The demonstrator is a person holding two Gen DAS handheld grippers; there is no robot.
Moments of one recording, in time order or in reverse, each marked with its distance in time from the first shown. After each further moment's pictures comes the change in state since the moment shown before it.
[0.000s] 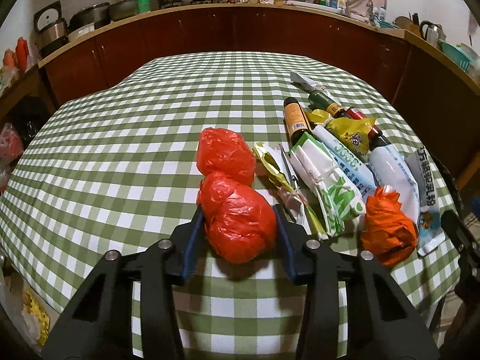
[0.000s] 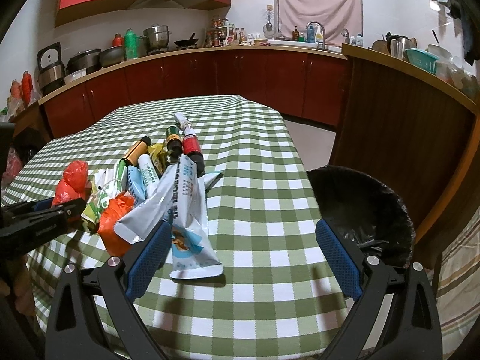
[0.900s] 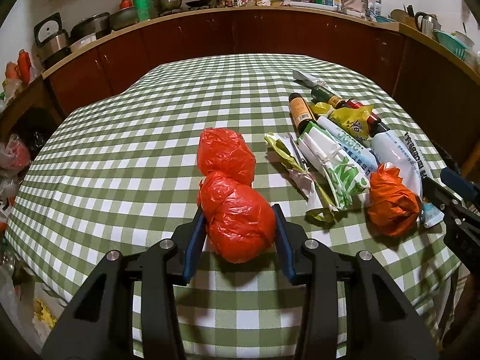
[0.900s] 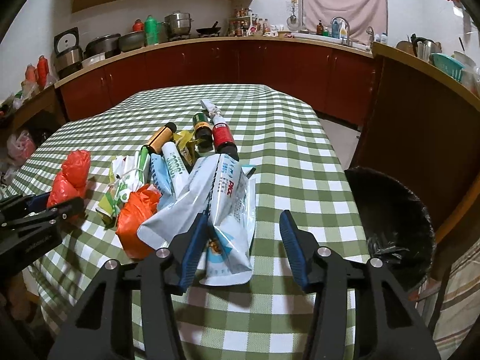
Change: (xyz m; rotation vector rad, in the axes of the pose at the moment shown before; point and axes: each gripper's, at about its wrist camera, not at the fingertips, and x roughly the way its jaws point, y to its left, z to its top) left arm -0.017 0.009 -0.012 0.041 -0.015 0.032; right arm 0.015 0.023 0.003 -0.065 0.057 0.082
